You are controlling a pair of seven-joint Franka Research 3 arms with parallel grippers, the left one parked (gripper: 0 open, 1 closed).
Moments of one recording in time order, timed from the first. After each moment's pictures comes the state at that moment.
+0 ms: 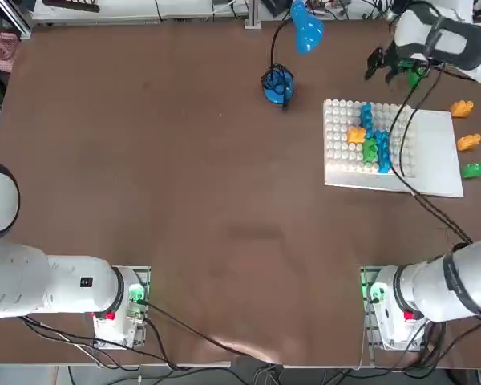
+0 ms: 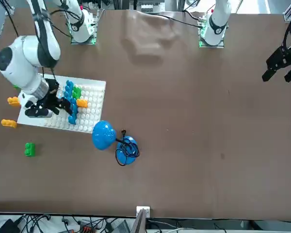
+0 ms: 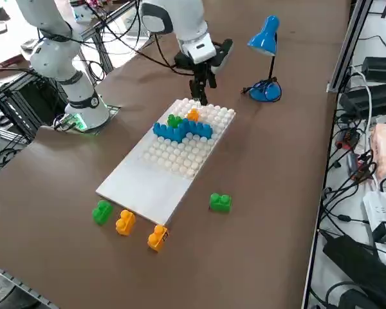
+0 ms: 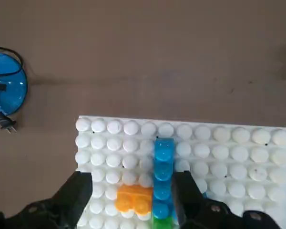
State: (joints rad) arm 0.27 0.07 -0.25 -2.09 0.20 2.23 -0.04
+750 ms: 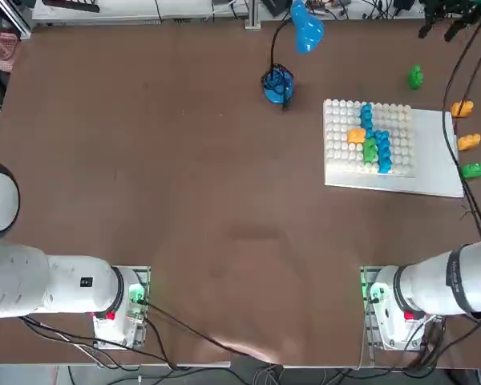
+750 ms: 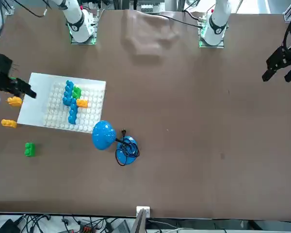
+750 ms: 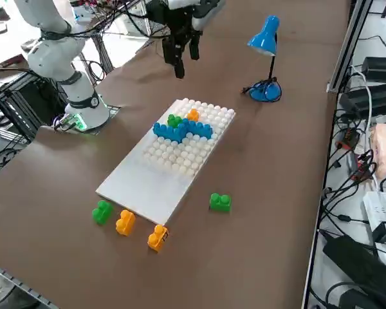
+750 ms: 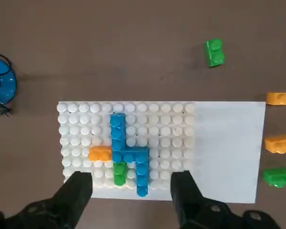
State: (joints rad) arm 0.14 0.05 -0.26 -1.67 0.06 1.70 -0.04
